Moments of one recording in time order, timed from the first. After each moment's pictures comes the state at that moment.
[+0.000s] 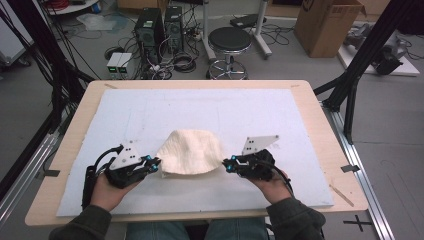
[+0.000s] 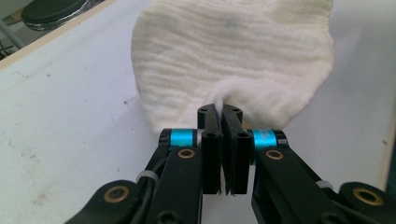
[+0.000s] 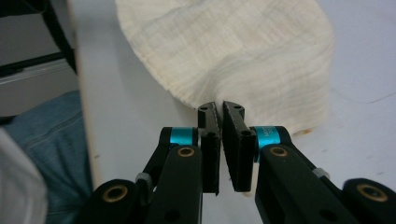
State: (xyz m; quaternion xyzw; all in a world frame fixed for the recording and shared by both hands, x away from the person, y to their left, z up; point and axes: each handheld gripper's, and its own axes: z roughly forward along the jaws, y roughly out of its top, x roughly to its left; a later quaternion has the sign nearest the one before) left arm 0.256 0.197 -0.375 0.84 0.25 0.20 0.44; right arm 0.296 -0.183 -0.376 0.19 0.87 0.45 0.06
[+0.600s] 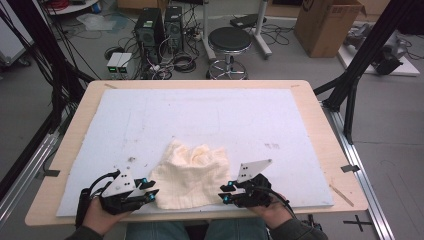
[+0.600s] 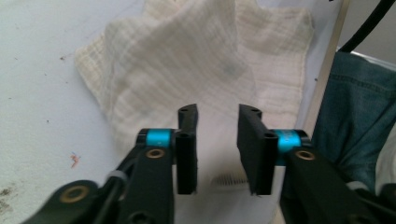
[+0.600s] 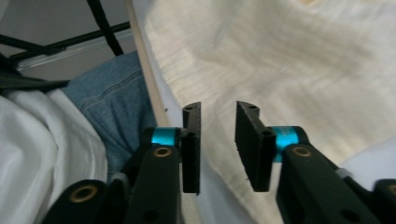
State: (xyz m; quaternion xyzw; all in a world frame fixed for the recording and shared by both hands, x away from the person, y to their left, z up) left arm 0.222 0.206 -0.404 0.85 0.23 0.15 0.45; right arm 0.255 -0.177 -0.405 0.17 0.89 0.43 0.01
